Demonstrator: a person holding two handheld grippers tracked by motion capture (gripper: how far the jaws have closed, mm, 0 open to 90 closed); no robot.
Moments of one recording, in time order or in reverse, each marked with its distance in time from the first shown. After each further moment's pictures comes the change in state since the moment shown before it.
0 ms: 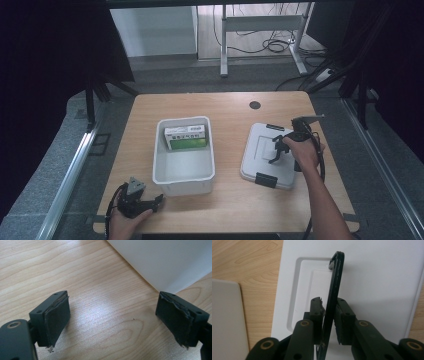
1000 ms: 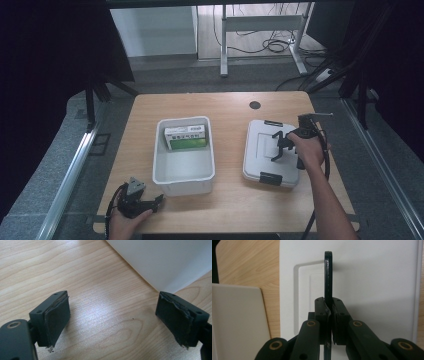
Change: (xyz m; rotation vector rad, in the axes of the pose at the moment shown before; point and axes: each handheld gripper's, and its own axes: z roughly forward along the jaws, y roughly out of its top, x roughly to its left) left arm 0.000 0.000 0.000 0.000 -0.004 0.006; right arm 0.002 -0.001 -0.026 -0.017 0.080 0.075
